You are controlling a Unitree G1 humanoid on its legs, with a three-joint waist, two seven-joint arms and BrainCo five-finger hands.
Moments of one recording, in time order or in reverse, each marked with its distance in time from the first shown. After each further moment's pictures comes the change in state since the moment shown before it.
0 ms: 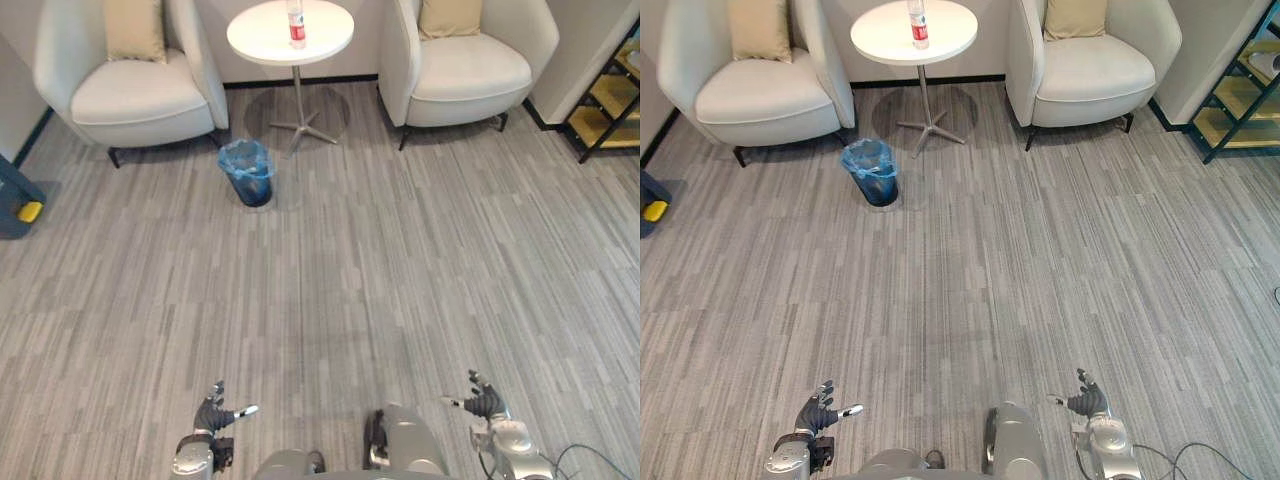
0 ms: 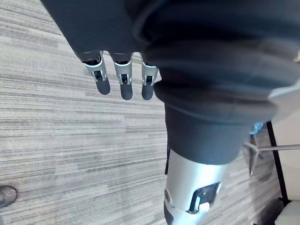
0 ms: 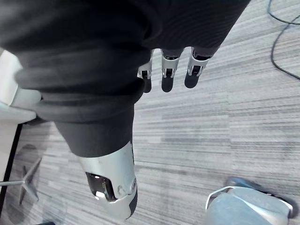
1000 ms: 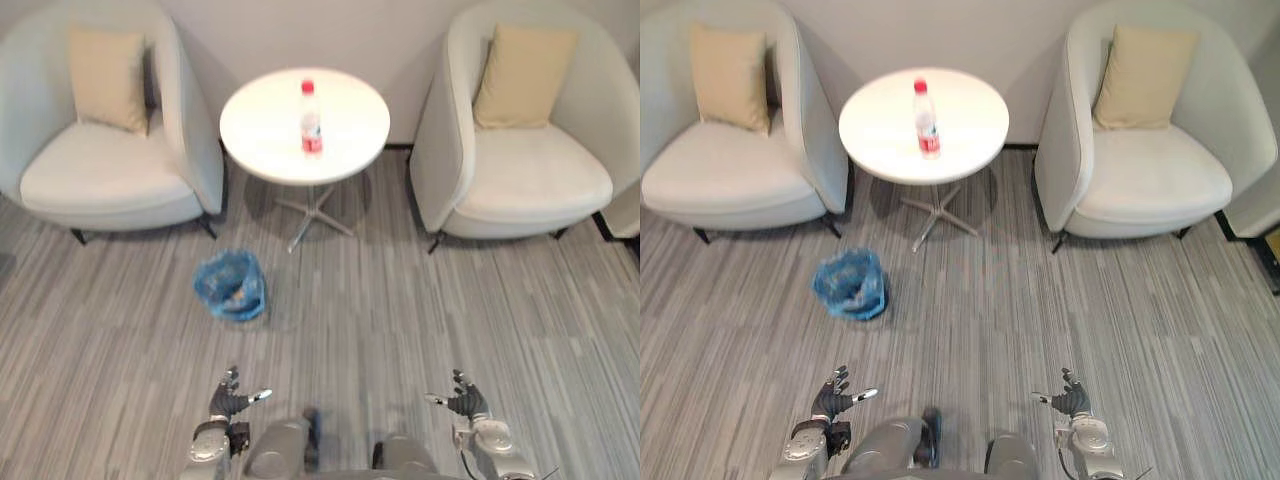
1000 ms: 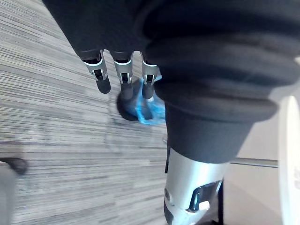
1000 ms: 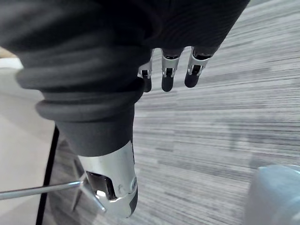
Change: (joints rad) left arm -0.002 -0.059 -0.029 -0.069 -0.010 0.000 0.001; right arm 0.049 0.085 0.065 -0.006 0.035 -0.008 -0.013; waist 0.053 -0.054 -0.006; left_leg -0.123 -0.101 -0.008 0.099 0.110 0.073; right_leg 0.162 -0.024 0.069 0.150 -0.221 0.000
